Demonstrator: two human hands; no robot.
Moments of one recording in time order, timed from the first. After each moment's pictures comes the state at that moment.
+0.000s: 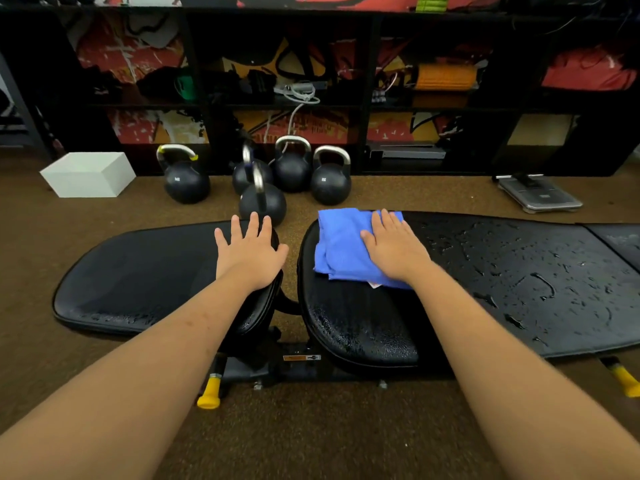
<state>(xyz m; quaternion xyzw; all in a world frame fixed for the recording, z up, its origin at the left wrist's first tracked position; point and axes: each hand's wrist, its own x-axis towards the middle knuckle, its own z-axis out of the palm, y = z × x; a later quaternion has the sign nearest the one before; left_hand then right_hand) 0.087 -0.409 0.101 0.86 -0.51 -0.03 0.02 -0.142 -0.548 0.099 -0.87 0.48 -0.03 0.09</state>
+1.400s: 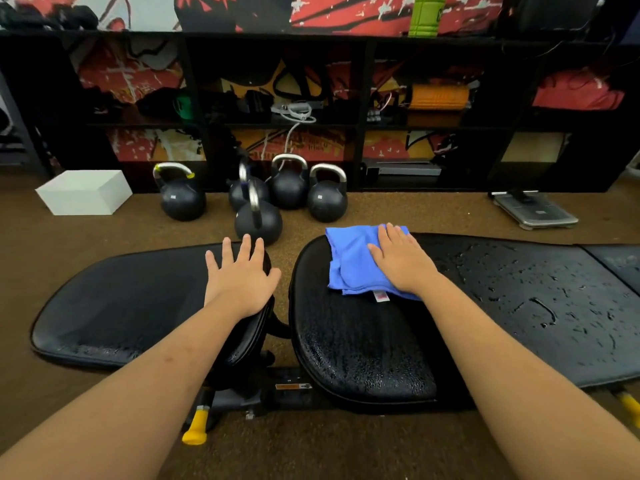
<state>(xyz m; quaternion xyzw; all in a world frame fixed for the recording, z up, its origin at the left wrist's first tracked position) 0.087 -0.410 0.103 0.86 -0.51 -0.03 0.01 -0.153 -0.587 0.099 -0.88 0.48 -0.02 0.07</state>
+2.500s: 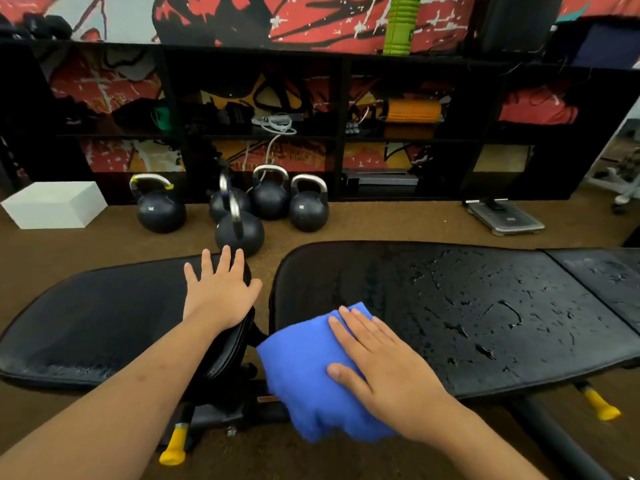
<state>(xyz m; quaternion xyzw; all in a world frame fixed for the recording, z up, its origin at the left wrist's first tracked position) 0.089 -0.412 0.099 0.86 -0.51 -0.02 0.02 -0.219 -0.414 0.097 -0.95 0.31 -0.06 0.07</state>
